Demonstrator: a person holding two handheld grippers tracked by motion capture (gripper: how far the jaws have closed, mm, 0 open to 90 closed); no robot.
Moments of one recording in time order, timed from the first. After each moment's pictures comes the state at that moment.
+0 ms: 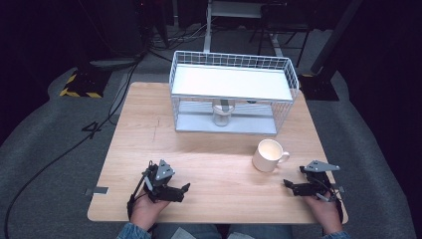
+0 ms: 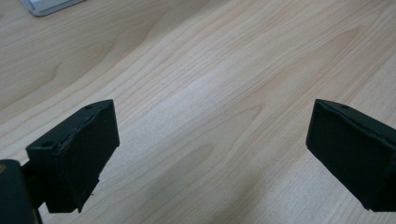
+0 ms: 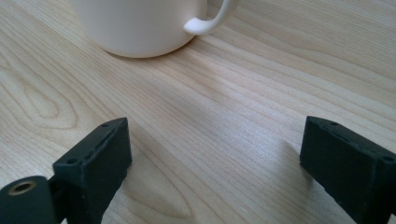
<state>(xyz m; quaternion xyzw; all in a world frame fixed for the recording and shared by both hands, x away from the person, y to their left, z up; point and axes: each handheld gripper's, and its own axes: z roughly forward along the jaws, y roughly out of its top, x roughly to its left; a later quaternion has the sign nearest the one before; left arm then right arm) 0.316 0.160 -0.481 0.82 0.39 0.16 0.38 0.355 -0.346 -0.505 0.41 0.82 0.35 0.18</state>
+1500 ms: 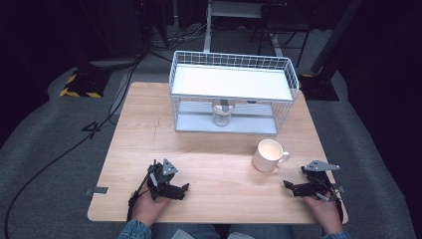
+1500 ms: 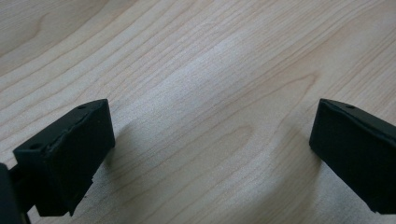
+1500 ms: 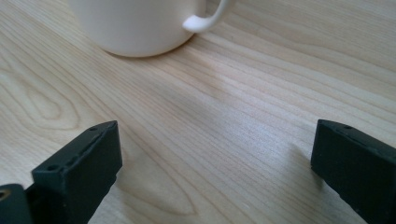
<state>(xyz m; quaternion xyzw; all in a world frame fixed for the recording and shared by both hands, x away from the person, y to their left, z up) 0.335 0.157 -0.506 0.84 0.41 0.14 0.32 0.354 -0.346 -0.504 0.42 0.82 0.35 0.17</state>
